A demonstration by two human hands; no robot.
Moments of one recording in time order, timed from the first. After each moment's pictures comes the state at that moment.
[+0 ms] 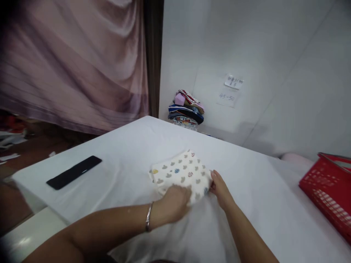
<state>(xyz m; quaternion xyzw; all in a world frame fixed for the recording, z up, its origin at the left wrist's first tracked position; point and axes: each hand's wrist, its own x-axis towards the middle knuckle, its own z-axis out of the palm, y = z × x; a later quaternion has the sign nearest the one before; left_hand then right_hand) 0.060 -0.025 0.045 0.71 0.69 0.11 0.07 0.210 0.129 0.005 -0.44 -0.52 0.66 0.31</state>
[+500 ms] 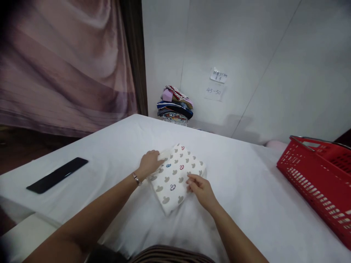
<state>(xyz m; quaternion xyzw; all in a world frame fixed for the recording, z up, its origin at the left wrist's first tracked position) -0.034 0.010 0.050 0.49 0.85 0.17 0.04 0.228 0.072 0.023 -0.32 -0.68 0.60 0.29</state>
